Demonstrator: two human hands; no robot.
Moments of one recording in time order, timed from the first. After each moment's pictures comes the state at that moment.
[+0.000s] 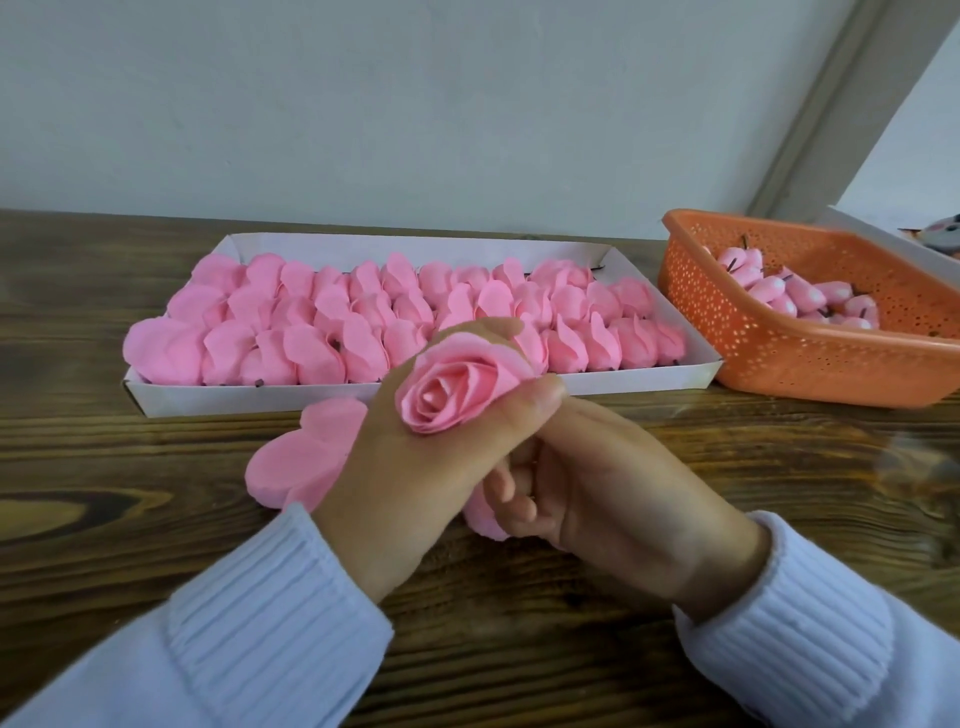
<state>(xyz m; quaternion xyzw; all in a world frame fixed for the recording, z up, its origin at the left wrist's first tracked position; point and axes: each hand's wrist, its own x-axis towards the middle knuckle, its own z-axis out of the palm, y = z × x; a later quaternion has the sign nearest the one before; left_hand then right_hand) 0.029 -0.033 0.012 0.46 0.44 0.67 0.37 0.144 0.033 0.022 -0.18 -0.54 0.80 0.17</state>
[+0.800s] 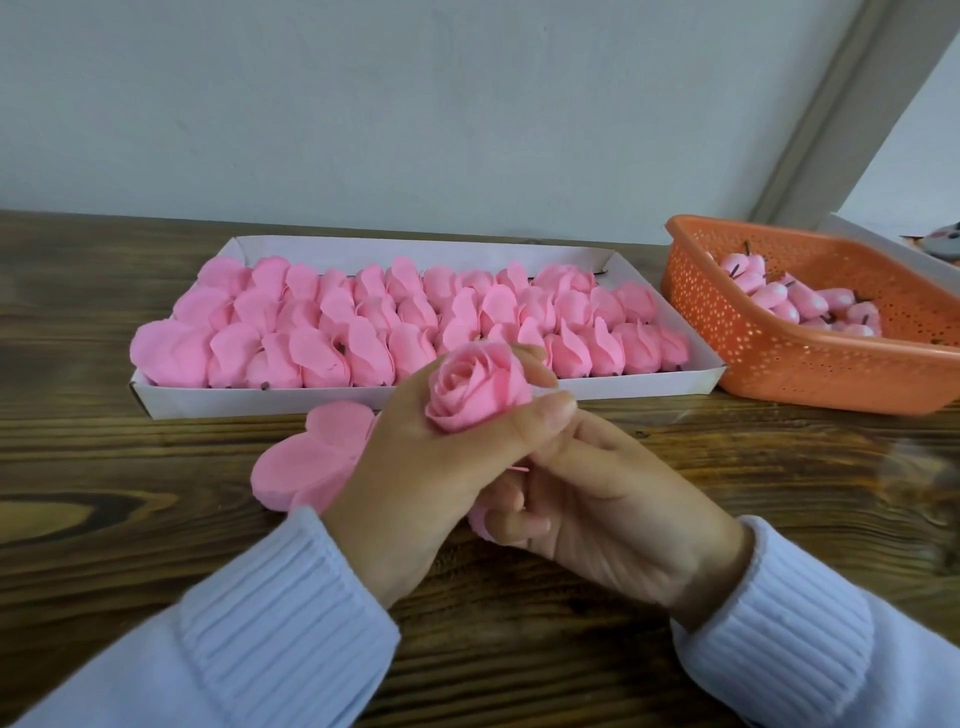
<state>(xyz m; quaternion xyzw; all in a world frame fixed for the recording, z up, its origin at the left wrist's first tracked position) 0.031 -0.038 0.018 0.43 0.43 0.67 0.42 0.142 0.033 0.012 -0.09 -0.50 0.85 0.15</state>
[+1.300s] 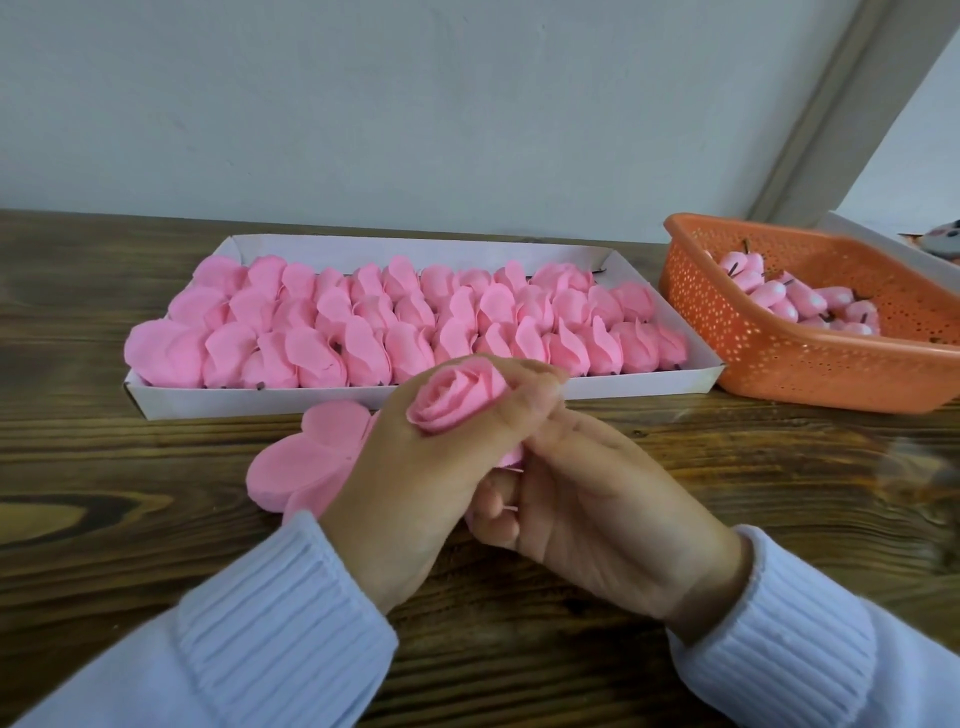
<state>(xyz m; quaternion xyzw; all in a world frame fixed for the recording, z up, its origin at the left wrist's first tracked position) 0.035 -0.037 0.019 0.41 0.46 0.67 0.42 0.140 0.029 0.013 -0.10 -0.48 0.86 0.17</state>
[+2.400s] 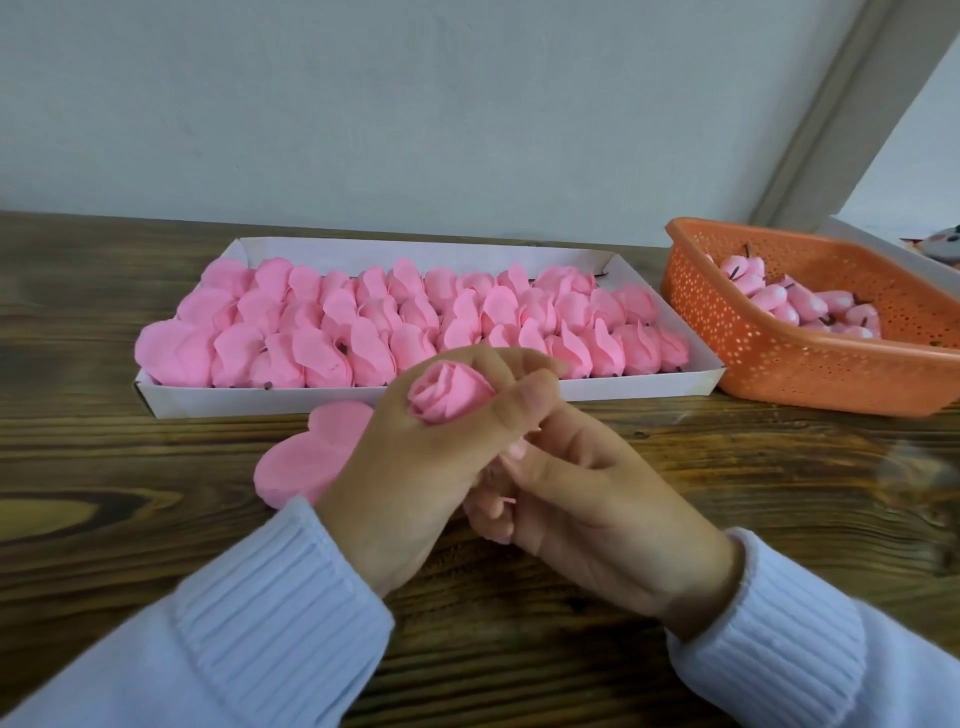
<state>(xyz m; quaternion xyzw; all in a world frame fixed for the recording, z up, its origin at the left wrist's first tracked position) 0.028 -0.037 0.023 0.42 0.40 0.68 0.45 0.139 0.026 0.007 -0.06 -0.52 0.83 0.21</state>
